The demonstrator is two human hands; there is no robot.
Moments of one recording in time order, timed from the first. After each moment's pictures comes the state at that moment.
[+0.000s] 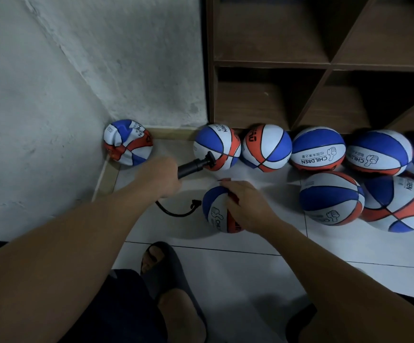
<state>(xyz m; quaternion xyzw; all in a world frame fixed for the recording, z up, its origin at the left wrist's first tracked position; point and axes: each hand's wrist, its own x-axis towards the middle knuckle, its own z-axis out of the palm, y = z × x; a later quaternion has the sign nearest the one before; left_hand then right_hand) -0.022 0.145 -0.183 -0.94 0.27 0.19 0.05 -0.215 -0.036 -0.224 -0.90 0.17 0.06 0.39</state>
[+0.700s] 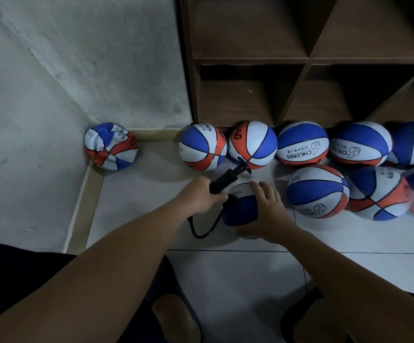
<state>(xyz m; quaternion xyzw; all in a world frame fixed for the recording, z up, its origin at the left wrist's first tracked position) -0.096 0.074 -0.239 -0.83 0.25 0.41 -0.29 -0.282 -0.089 -0.265 -0.92 0.26 0.11 0.28</state>
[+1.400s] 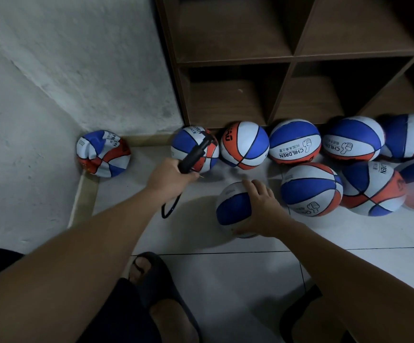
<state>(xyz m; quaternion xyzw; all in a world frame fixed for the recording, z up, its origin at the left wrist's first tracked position) -0.058 0.076 -0.198 -0.90 0.19 0.26 -0.31 -0.273 -0.106 -0.260 -0.92 0.24 0.15 0.27</state>
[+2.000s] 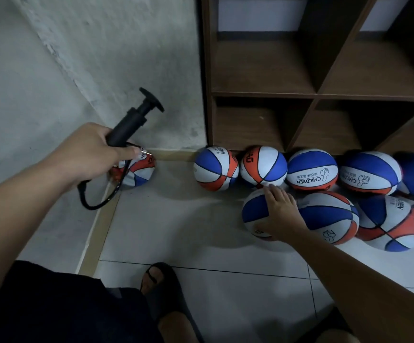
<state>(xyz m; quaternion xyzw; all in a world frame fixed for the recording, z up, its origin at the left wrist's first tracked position) 0.022 0.211 -0.014 -0.93 0.14 0.18 -0.30 -0.235 -0.119 -0.239 -0.96 0.23 0.13 0.12</state>
